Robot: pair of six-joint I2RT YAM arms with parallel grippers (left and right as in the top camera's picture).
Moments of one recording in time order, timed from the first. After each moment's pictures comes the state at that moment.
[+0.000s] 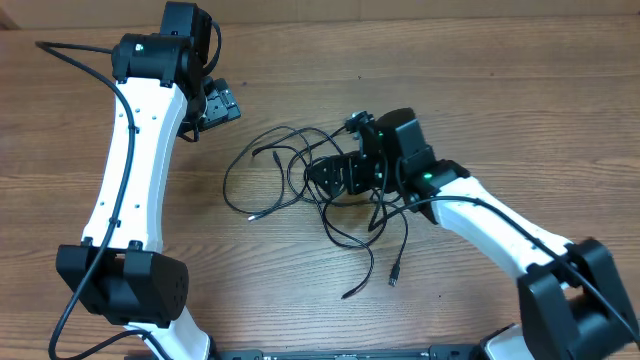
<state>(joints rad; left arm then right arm) -0.11 1.86 1.95 -1.44 -0.21 -0.57 0.49 1.66 0.99 -0.12 -0.50 0.33</state>
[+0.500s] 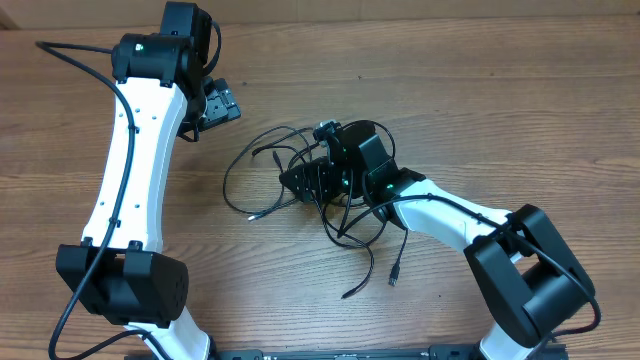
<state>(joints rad) -0.11 1.86 1.95 -1.44 -0.21 -0.57 0.60 1.84 0.99 0.17 -0.42 0.41</state>
